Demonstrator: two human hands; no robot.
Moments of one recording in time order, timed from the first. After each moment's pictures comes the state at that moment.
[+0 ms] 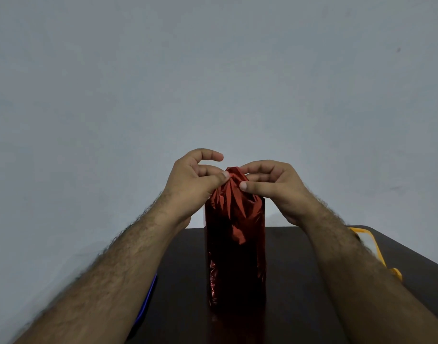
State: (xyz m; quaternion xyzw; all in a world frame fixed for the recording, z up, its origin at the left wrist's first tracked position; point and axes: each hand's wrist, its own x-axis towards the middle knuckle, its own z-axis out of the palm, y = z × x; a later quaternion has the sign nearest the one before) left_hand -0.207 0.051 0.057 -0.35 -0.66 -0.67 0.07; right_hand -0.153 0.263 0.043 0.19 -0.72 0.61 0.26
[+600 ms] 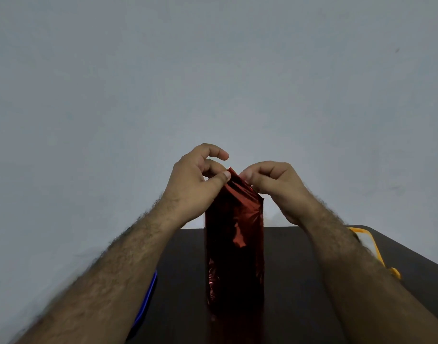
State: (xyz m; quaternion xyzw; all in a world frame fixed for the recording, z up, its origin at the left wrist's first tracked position) left_hand -0.204 0.049 0.058 -0.41 -0.69 -0.57 0.17; right_hand -0.153 0.261 0.043 0.18 -0.74 0.58 0.29
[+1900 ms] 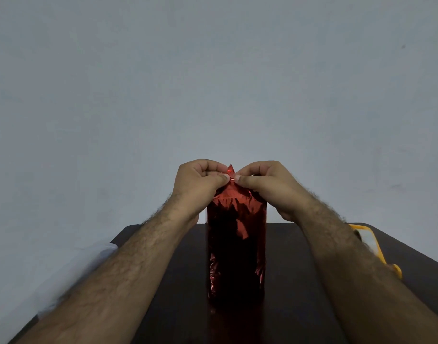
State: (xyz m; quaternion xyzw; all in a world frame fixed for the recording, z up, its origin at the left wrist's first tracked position) left_hand -0.222 0.070 0.039 -0.28 -0.64 -0.71 0.06; right_hand -0.155 0.241 0.048 0.04 -0.79 0.56 0.25
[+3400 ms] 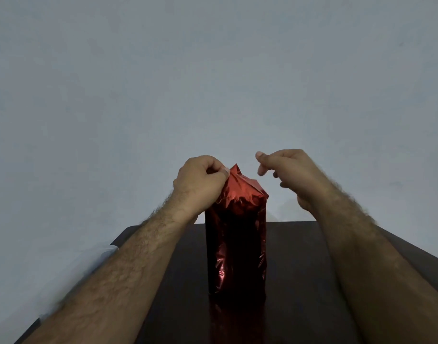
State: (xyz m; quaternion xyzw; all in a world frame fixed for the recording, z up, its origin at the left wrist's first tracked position) left_hand -0.216 0.065 0.049 -0.28 -0.75 -0.58 0.14; right_hand -0.133 0.248 0.073 -0.08 -0.79 0.51 0.33
